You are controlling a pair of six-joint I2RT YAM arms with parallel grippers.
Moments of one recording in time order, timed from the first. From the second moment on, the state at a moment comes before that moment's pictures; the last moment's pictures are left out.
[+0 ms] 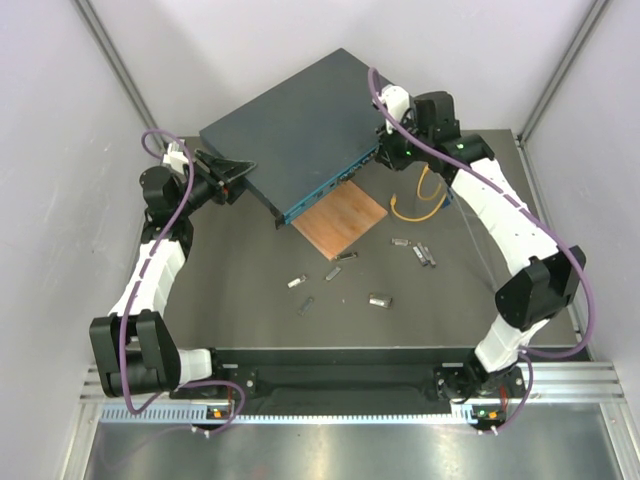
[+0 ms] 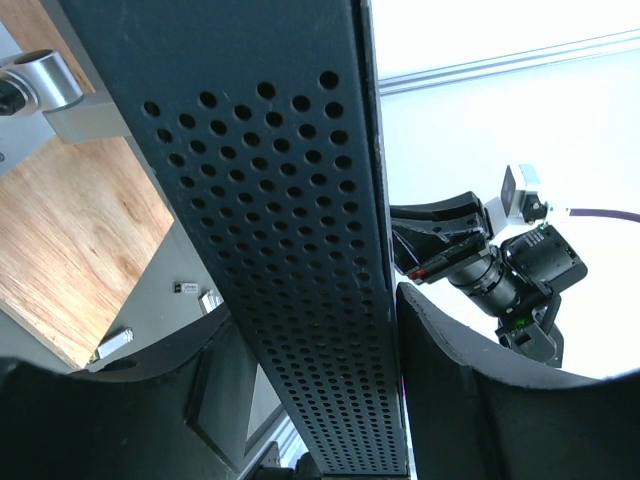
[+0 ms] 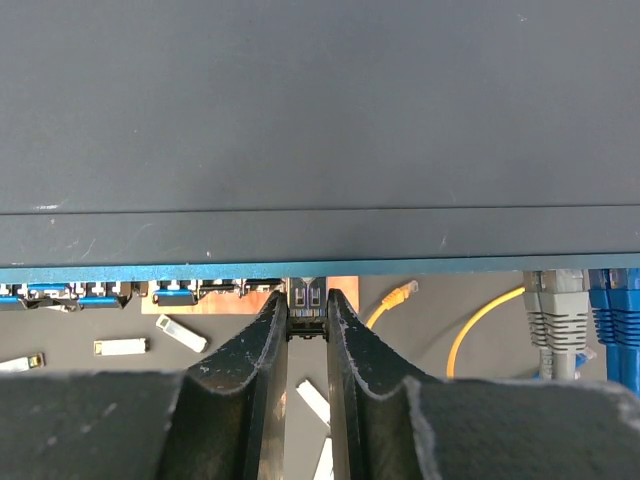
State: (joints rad) left arm 0.10 1.29 0.91 0.34 0.79 -1.28; right arm 0.42 1.69 1.78 -0.64 -0.25 -0.22
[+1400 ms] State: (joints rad) left arm 0.10 1.29 0.91 0.34 0.79 -1.28; right arm 0.37 1.64 1.76 -0.70 -0.29 -0.27
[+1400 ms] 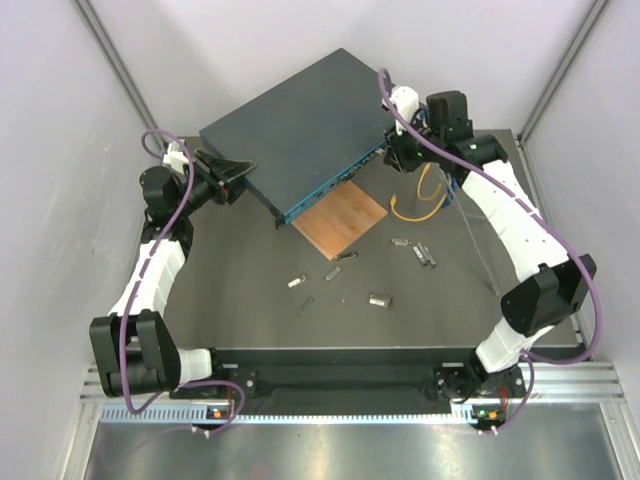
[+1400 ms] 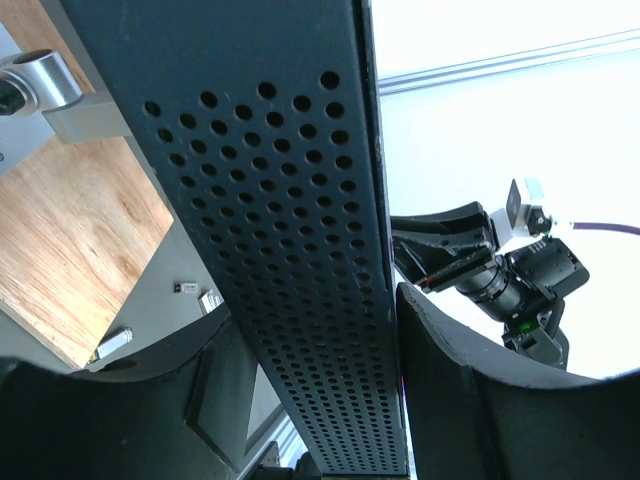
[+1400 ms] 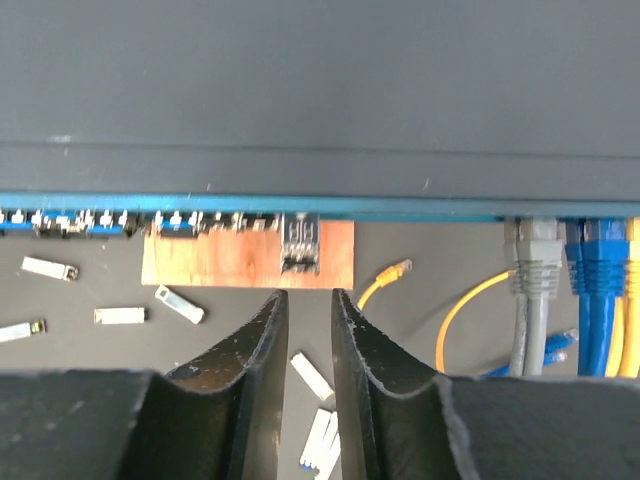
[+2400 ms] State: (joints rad) left arm 0.11 1.29 0.91 0.34 0.79 -1.28; right arm 0.38 1.72 1.81 -0.65 -0.30 -0.17
